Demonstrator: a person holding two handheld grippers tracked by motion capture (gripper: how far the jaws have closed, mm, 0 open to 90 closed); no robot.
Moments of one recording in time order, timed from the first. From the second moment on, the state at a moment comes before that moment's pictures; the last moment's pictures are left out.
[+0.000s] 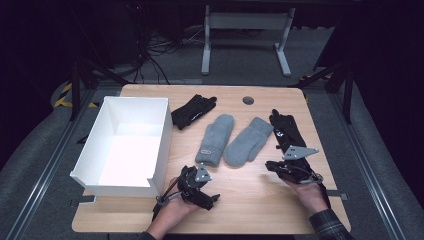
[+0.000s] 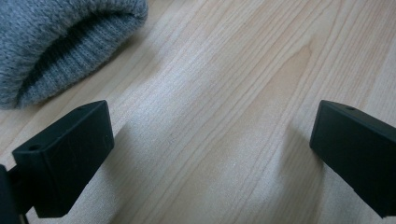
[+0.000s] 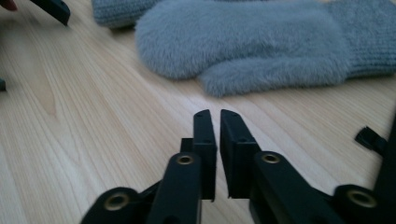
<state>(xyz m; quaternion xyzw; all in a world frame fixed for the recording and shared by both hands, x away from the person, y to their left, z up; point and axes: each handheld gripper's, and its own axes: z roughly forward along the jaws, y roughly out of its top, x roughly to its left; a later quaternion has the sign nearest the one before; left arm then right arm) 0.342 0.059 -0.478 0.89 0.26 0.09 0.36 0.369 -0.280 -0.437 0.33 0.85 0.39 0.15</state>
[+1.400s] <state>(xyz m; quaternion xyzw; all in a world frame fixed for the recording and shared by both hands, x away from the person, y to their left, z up) 0.340 0.061 -0.478 0.89 0.27 0.09 0.35 0.458 -0.215 -0.454 0.31 0.86 0.38 0.13</state>
